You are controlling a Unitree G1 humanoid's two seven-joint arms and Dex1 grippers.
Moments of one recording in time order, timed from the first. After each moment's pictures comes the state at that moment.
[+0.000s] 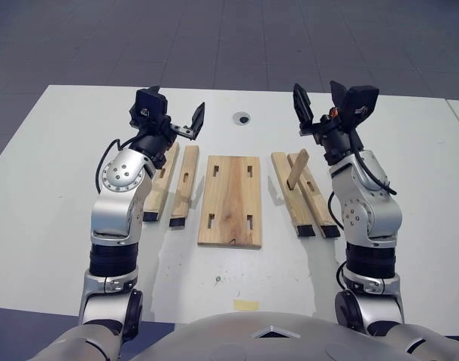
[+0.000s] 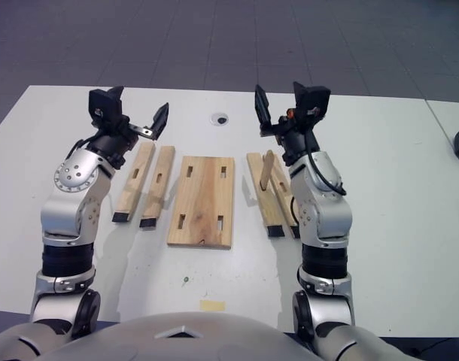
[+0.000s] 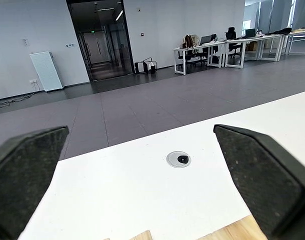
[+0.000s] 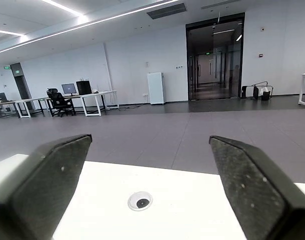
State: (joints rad) left arm -0.30 0.26 0.03 -0.25 -0.18 0.40 -0.24; right arm -0.31 -0.13 -0.08 -0.20 0.33 0.37 0.17
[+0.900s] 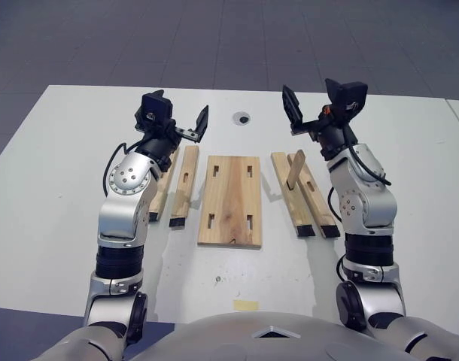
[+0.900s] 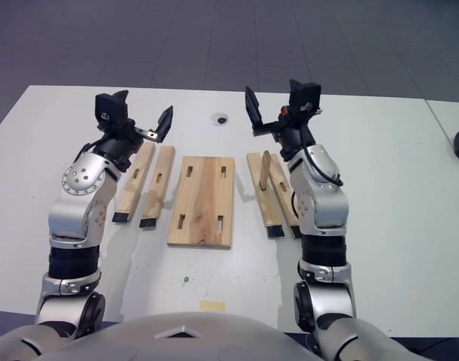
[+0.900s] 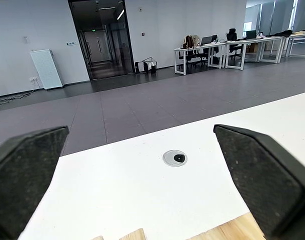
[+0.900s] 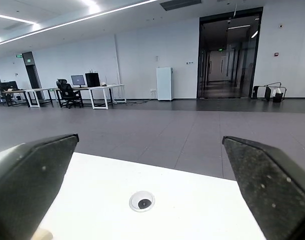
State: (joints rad) left arm -0.29 0.24 0.01 -0.25 -0.16 0.39 -0.23; right arm -0.40 -0.15 -0.09 -0.16 0.32 0.36 0.23
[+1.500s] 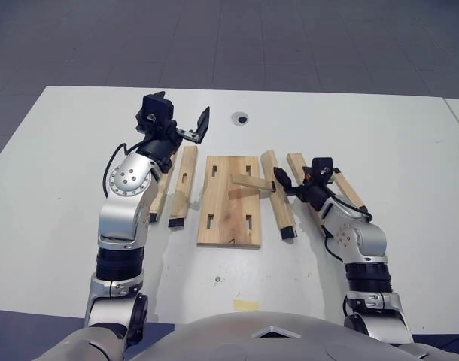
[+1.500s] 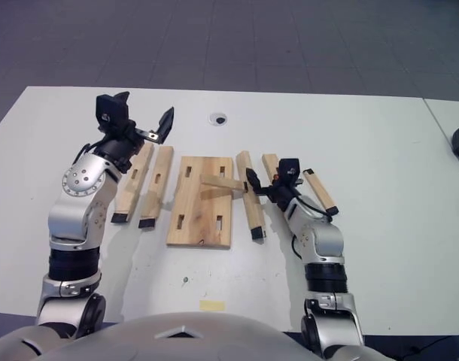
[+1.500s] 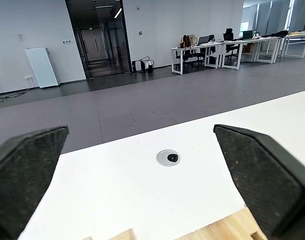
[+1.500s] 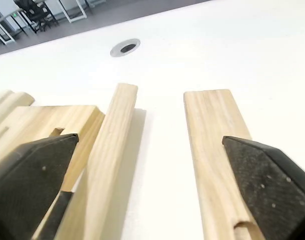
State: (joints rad) left arm -0.27 0.21 0.00 -0.29 -0.17 0.43 -0.23; right arm -0.15 -0.17 -0.09 0.03 0.39 0.53 0.27
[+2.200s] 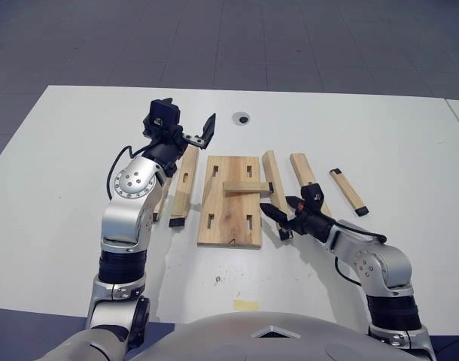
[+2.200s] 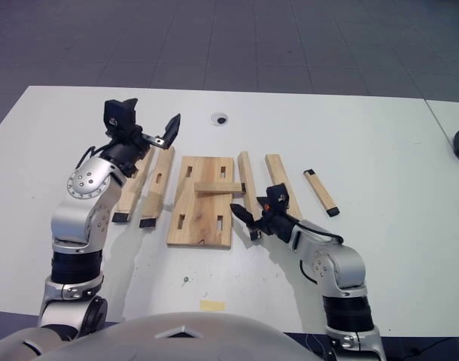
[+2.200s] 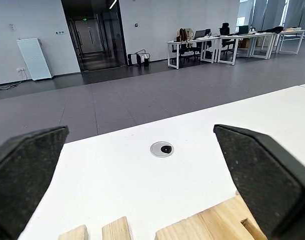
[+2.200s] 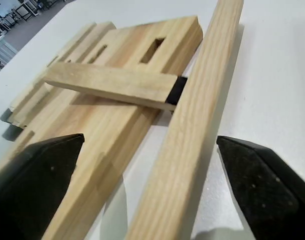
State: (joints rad) left arm -0.27 0.22 -0.02 -0.30 -0.16 0.47 -0.24; right arm 0.07 -0.29 0.01 -0.30 0.55 0.89 0.36
